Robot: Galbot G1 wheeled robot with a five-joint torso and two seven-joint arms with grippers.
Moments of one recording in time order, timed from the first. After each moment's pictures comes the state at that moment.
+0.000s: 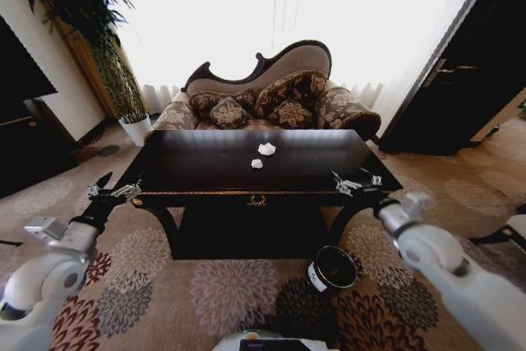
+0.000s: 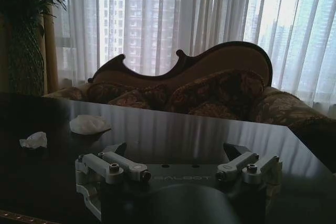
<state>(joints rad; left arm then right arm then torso) 1.59 -0.88 -1.01 -2.15 -0.89 0.10 0.00 -1.28 0.52 0.59 2.06 0.99 -0.22 0.19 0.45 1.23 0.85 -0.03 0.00</state>
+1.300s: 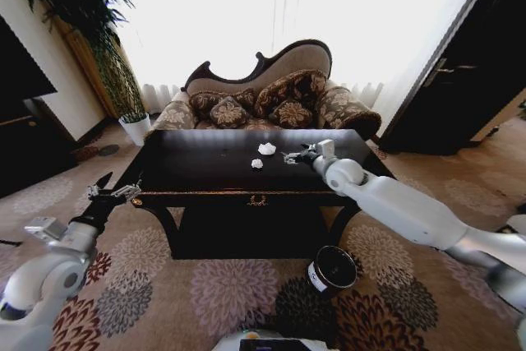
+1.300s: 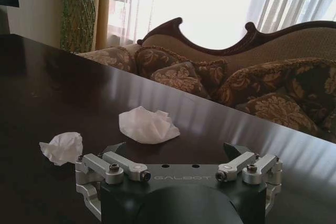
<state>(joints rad) 1.59 -0.88 -1.01 -2.15 -0.89 0.10 0.00 -0.05 0.75 -0.65 1.57 1.07 -0.30 0.27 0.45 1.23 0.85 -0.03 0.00</state>
